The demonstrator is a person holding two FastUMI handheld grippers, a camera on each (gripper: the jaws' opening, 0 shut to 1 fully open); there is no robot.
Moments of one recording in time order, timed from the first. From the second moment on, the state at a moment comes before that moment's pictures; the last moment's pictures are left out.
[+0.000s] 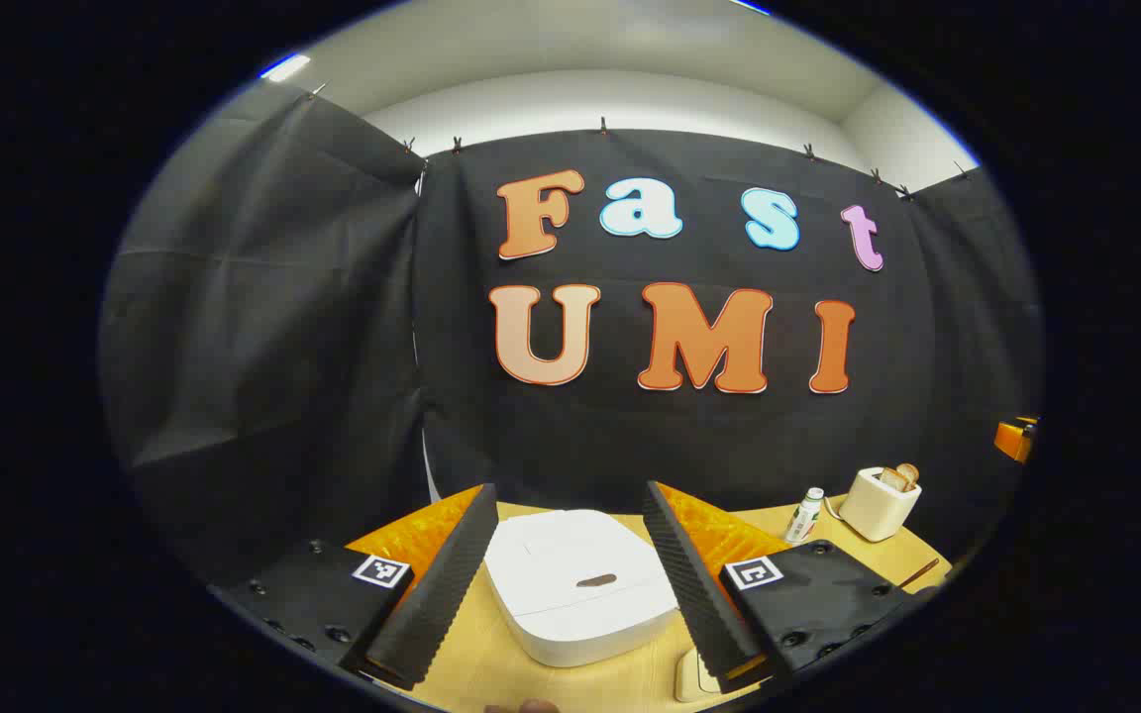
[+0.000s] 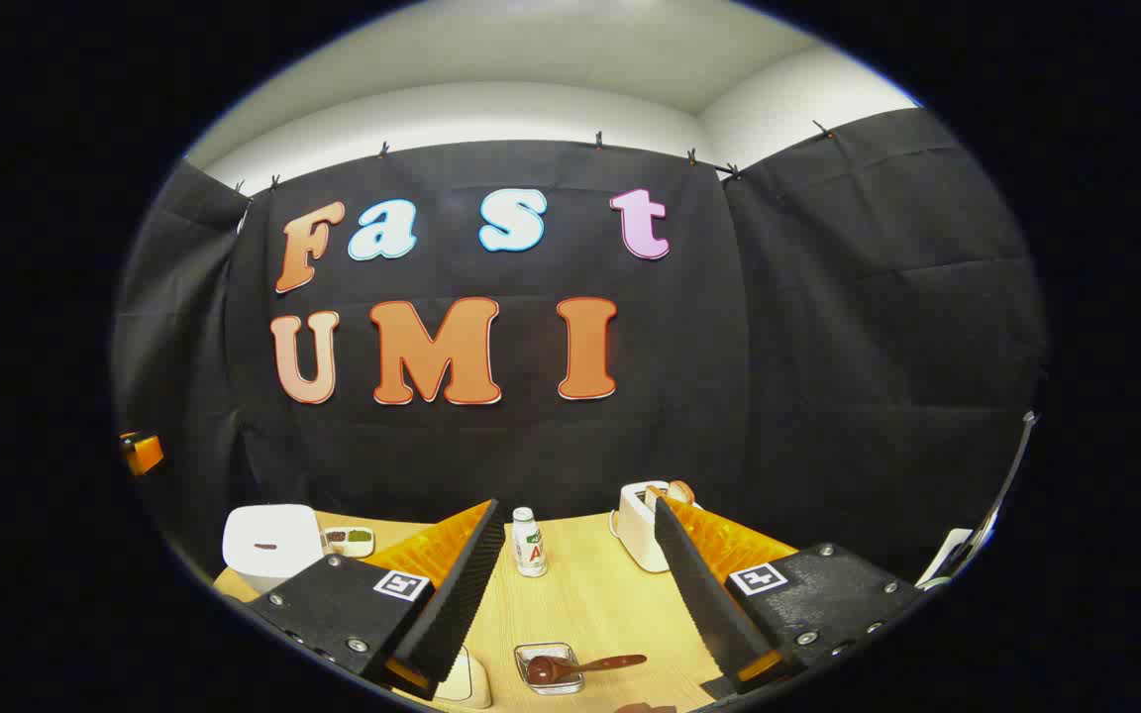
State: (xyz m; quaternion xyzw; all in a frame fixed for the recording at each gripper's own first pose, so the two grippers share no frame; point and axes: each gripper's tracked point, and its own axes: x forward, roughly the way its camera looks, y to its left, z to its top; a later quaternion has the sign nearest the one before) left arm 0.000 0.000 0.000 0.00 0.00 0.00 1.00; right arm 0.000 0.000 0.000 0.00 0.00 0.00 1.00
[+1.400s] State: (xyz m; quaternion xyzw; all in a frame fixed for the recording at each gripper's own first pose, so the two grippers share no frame) left arm 0.003 -0.002 0.009 0.01 0.00 -0.01 1.00; right arm -0.011 -0.020 0.002 -0.01 0.00 -0.02 1.00
